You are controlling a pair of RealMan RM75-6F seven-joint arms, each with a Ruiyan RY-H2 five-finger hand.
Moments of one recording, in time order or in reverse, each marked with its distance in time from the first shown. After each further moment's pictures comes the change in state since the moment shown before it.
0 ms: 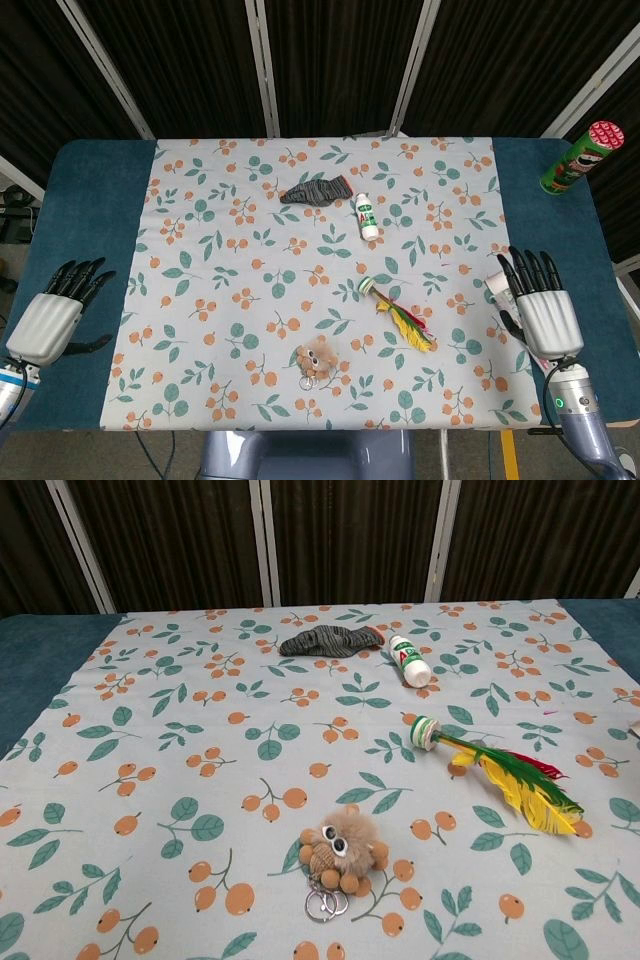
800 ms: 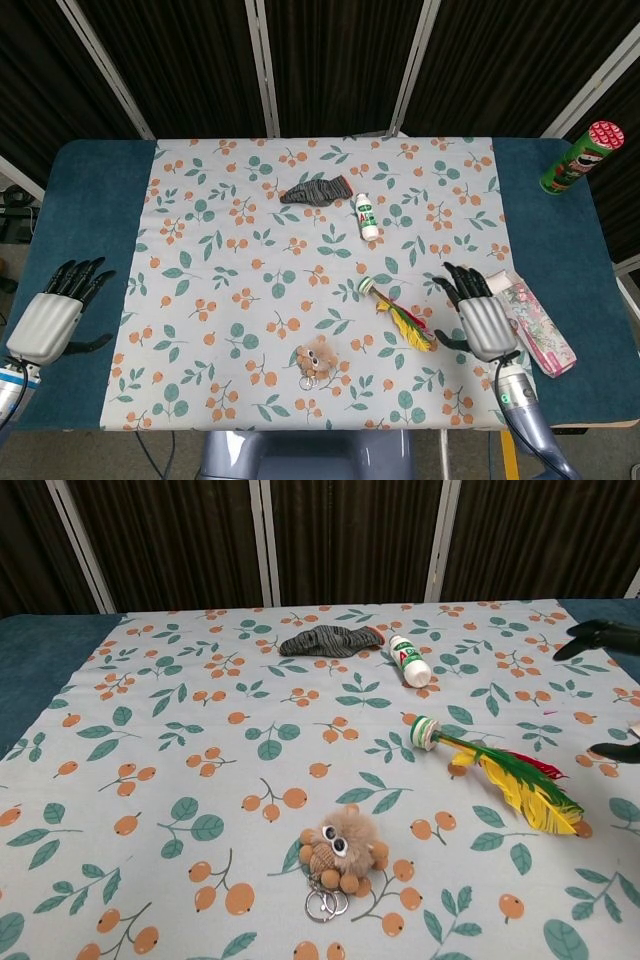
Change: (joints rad) left arm -0.001 -0.001 -0.002 -0.005 -0.006 -0.003 0.006; right arm 0.078 -0.091 0.020 -0.229 0.168 -0.216 0.048
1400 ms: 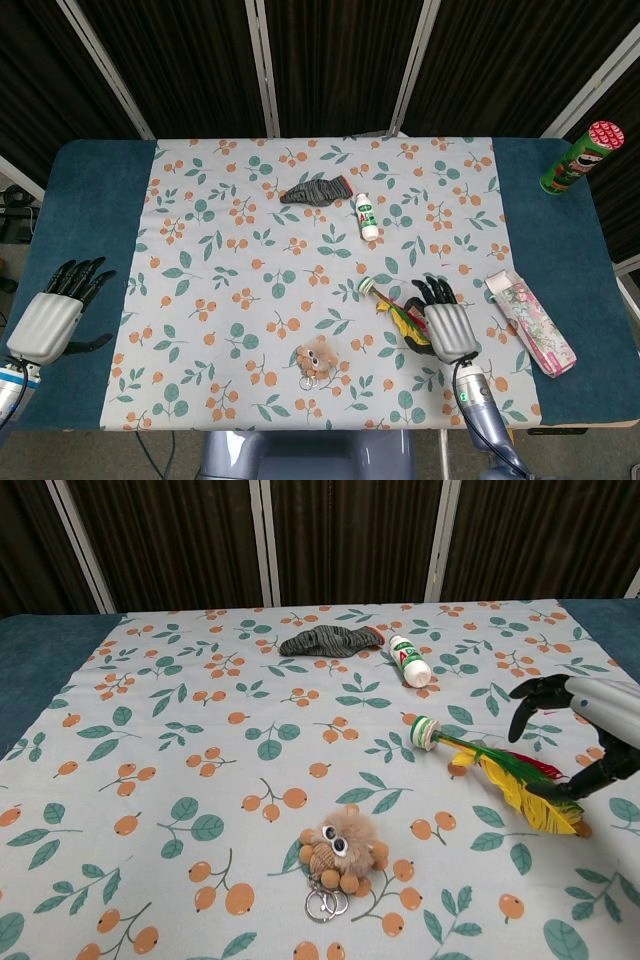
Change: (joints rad) left arm -0.001 0.000 0.000 0.001 0.001 0.000 0.000; right arm 0.031 -0.200 0.000 0.072 0.111 0.002 -0.156
